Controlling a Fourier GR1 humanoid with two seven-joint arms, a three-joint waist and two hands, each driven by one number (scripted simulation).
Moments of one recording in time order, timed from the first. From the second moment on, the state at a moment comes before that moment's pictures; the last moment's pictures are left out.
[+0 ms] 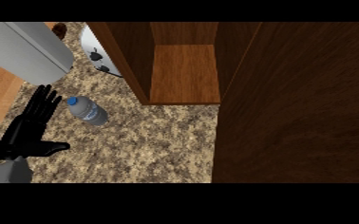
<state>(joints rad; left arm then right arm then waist) -0.17 0.31 0.37 -0.98 0.23 -0.47 -0.30 0.64 -0.05 0.29 -2.25 -0.17 0.16 -0.16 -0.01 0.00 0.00</state>
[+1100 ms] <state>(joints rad) -0.46 0.37 0.37 -0.25 0.10 -0.51 -0.63 0.64 -0.09 0.29 -2.24 -0.21 0.17 -0.18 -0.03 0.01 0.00</state>
